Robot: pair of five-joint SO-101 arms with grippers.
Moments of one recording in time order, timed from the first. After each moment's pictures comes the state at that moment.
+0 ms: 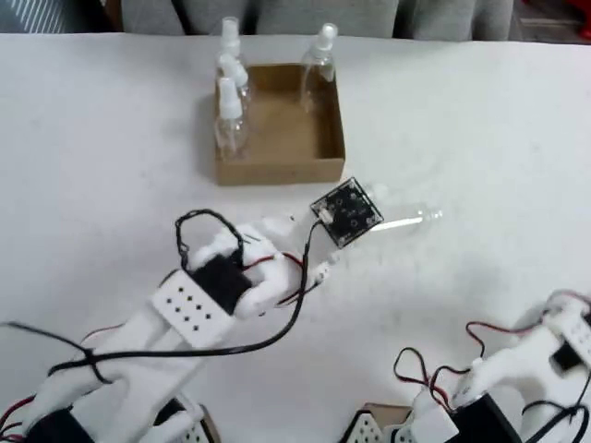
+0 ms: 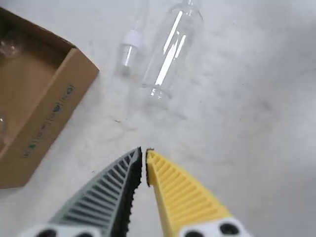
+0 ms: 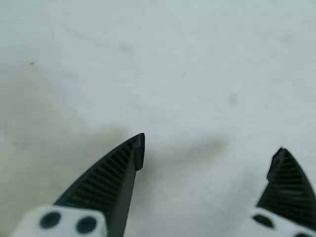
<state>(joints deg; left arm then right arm) 38.3 -33.6 43.1 50.8 -13.2 54.3 -22.5 52.7 48.8 12.2</state>
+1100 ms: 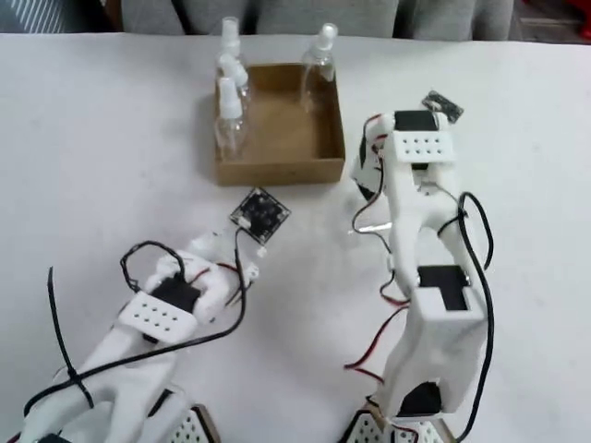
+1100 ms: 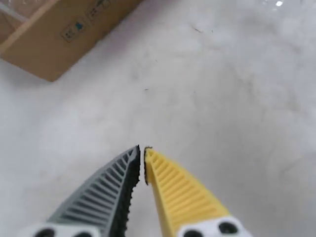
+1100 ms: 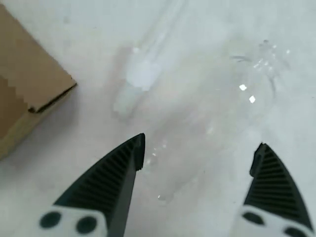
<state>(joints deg) 17.8 -39.2 72.4 30.2 -15.8 -5.0 22.7 -12.8 83.1 -38.1</state>
